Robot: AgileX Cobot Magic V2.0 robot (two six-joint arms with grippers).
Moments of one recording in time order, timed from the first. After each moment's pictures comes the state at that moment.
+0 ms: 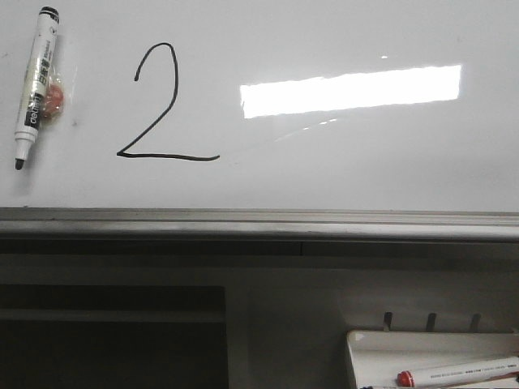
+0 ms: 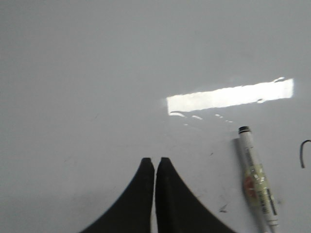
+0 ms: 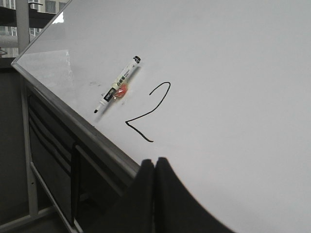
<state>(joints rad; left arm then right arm) -0.06 0.03 -0.26 0.13 0.20 -0.06 0.79 0.16 -0.17 0.30 0.04 -0.45</state>
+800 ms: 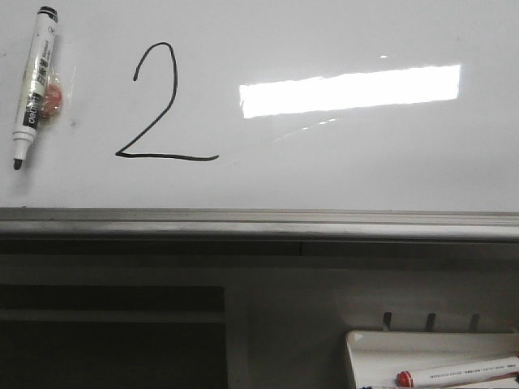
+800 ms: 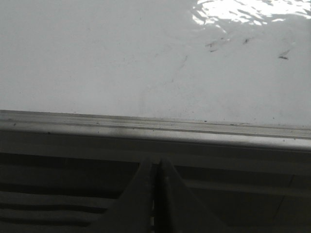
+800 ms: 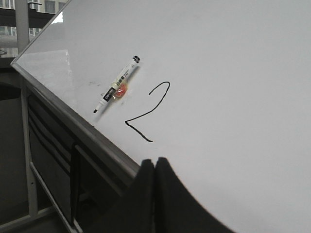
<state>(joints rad) 0.04 0.00 0.00 0.08 0.33 -0.06 0.79 0.16 -0.17 0.30 0.04 -0.45</state>
